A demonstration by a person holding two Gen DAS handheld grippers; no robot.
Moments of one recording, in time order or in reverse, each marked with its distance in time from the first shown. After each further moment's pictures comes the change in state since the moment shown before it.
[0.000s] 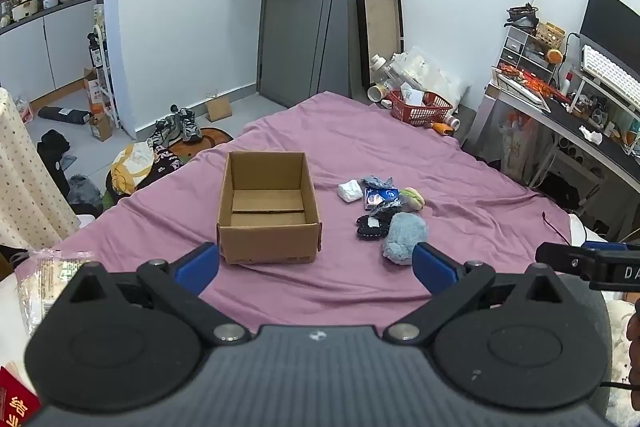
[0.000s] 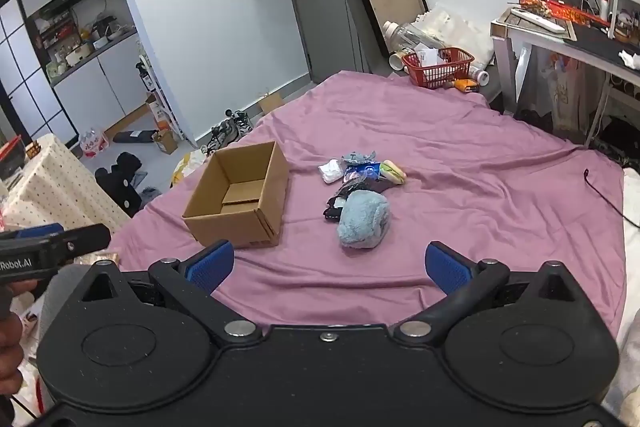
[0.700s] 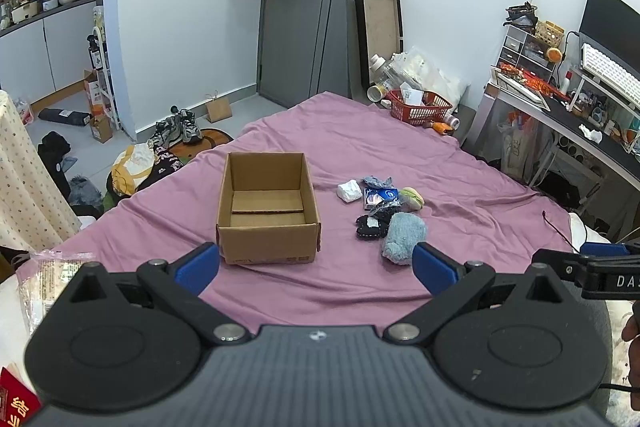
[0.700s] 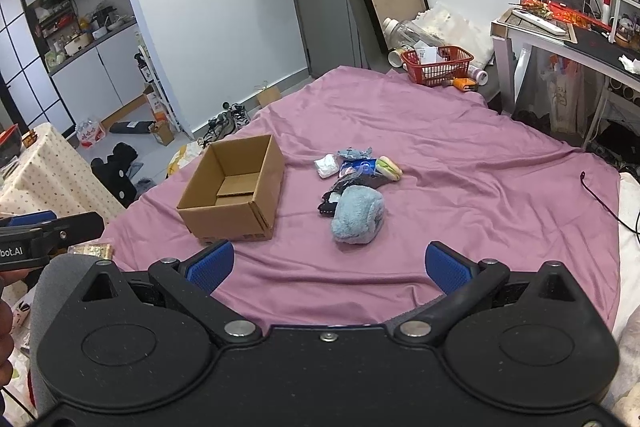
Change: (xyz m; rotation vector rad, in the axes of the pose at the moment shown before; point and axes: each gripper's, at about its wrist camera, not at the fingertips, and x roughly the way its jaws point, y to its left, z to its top) left arm 0.000 -0.003 -0.001 0.003 -0.002 0.002; right arm 0.002 -0.002 -0.002 -0.020 0.017 -0.010
